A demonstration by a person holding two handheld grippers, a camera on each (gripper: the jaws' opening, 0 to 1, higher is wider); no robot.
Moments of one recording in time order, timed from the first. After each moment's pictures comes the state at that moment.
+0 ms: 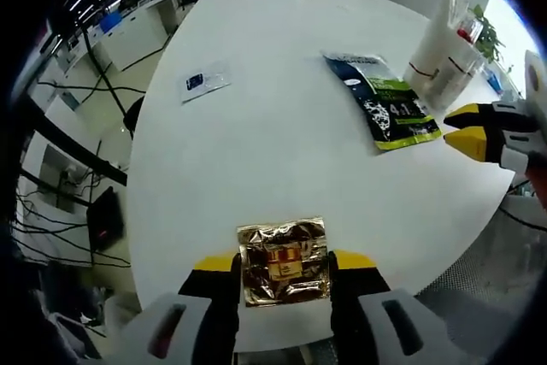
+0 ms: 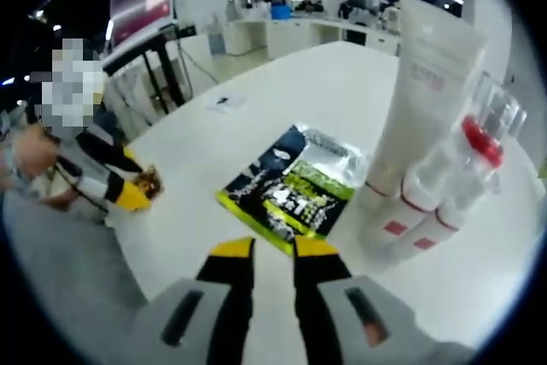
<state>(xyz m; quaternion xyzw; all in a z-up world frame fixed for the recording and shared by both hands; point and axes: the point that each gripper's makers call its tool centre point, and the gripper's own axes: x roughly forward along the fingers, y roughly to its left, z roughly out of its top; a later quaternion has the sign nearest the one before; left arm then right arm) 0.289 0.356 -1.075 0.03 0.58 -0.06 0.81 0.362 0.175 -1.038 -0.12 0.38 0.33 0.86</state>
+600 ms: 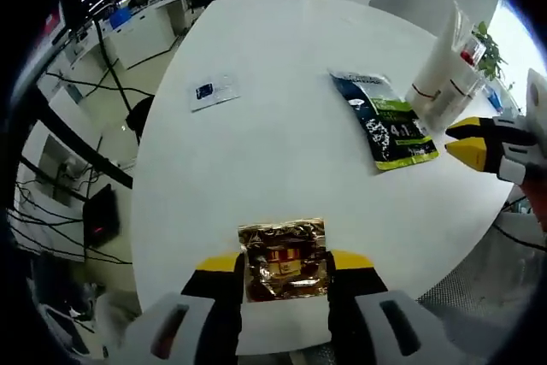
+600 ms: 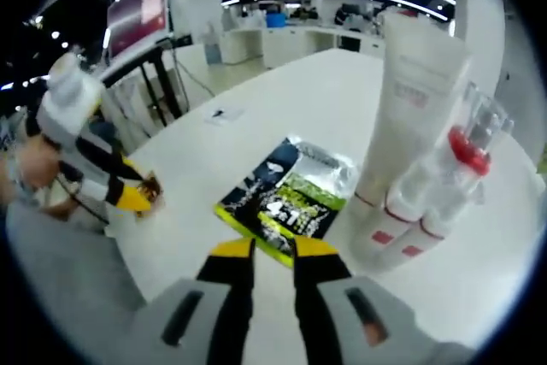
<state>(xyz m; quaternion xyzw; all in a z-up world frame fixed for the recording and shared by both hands) 0.296 0.354 -1.060 0.00 0.55 -0.06 0.83 0.370 0.173 -1.024 -0.10 0.36 0.33 0.87</state>
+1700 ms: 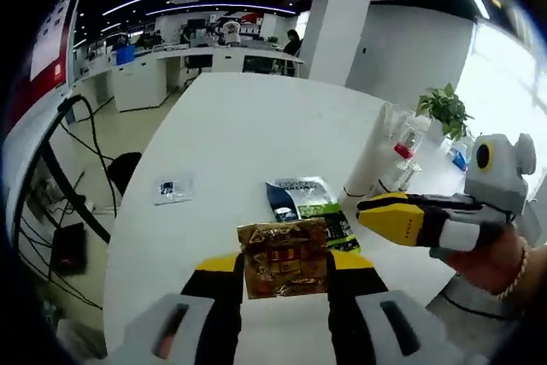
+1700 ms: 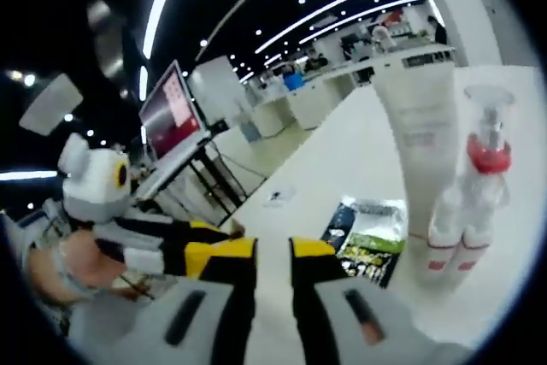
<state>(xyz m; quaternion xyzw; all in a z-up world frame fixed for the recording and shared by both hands) 0.339 0.273 -0.983 -0.08 0.37 -0.12 0.92 0.370 0.215 -0.955 0.15 0.26 0.42 0.86</state>
